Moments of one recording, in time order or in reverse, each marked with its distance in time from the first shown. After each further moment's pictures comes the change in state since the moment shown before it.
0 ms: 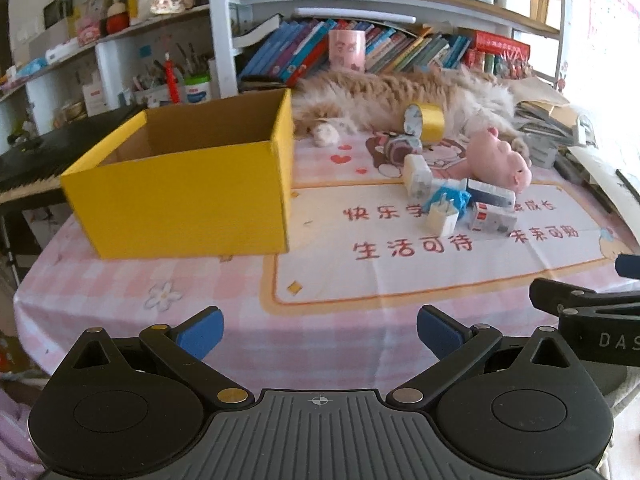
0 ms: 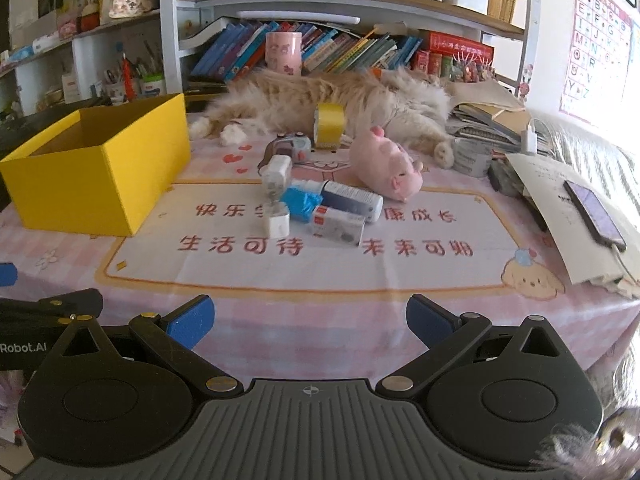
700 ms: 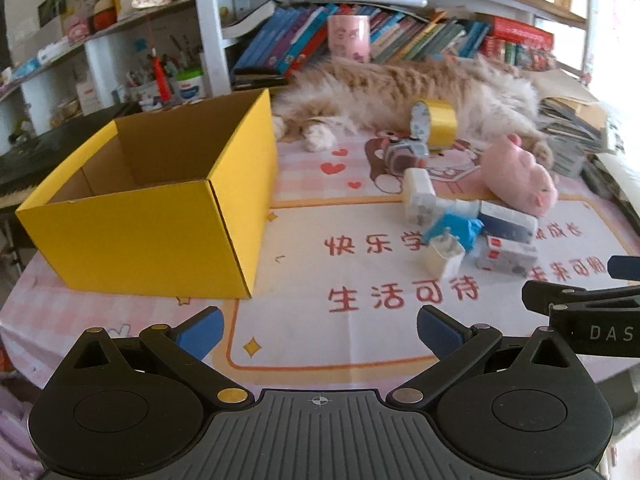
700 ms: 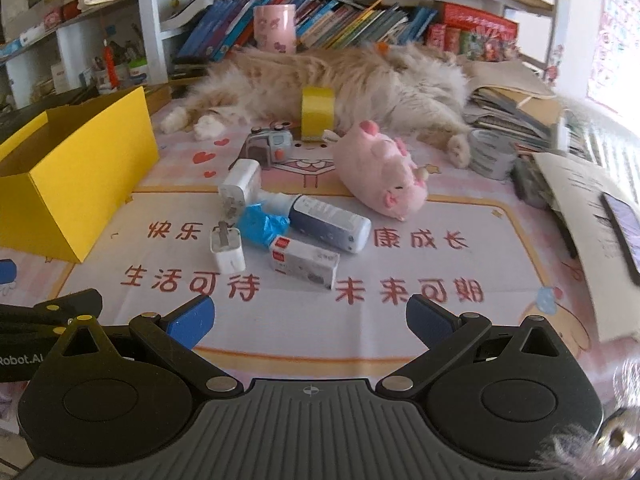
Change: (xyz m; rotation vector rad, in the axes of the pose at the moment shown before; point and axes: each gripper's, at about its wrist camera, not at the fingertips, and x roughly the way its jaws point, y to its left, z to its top) left arm 0.052 -0.035 0.046 -0.027 0.054 0.071; right arm 0.080 -0.049 0.051 -0.012 0.093 0.072
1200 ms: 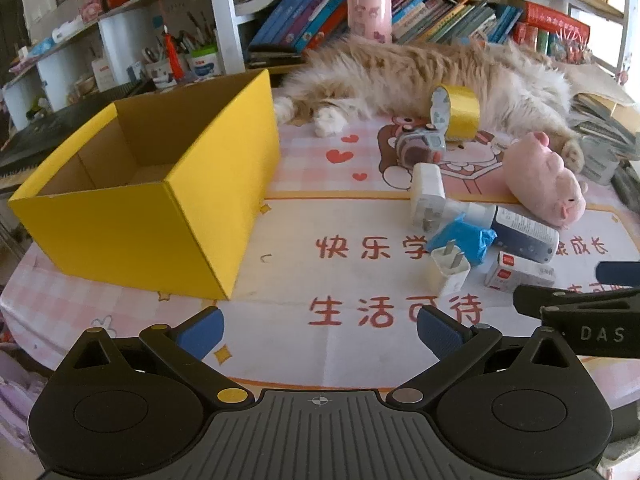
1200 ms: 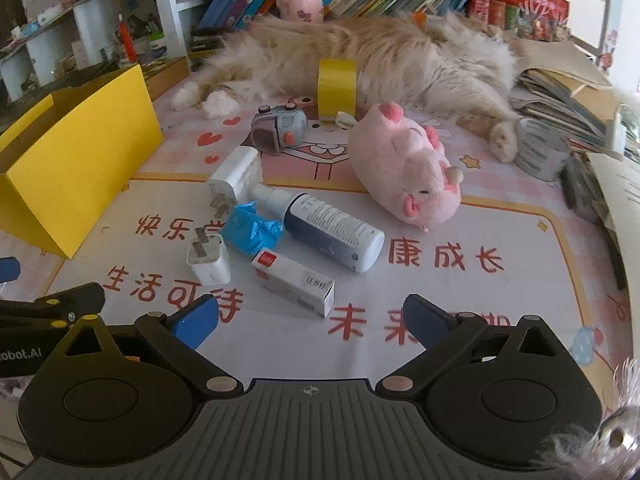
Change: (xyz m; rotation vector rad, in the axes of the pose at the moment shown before) left arm 0.028 -0.028 0.018 -0.051 0.074 0.079; right arm 0.050 -0.030 0.026 -0.048 0.093 0.128
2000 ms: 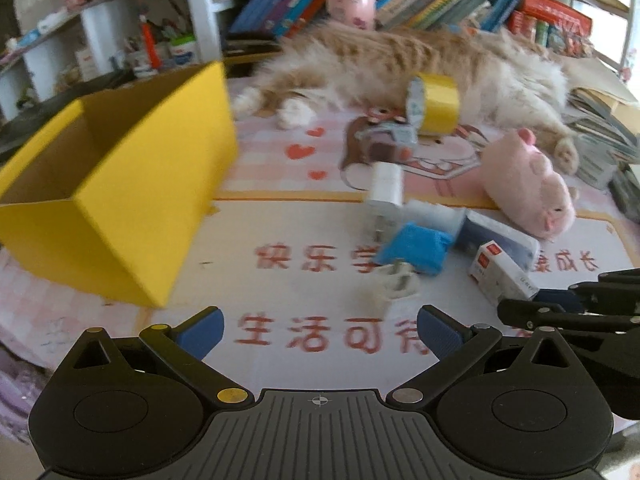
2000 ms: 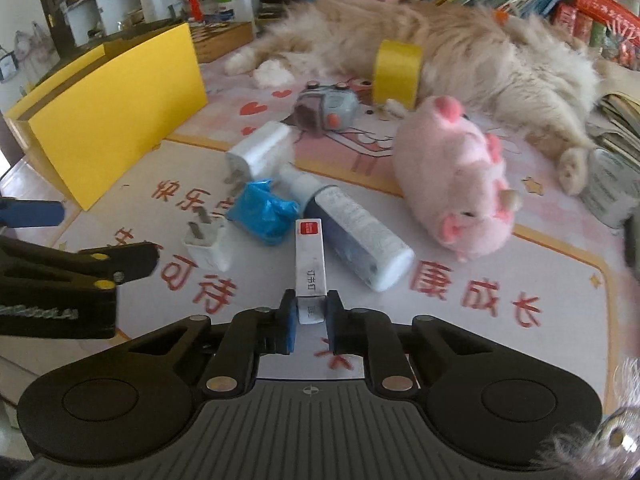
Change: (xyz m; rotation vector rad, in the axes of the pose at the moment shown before) left arm 0.025 -0.046 0.018 -0.021 0.050 -0.029; right arm 0.027 -0.024 0.011 -0.186 0.065 0.159
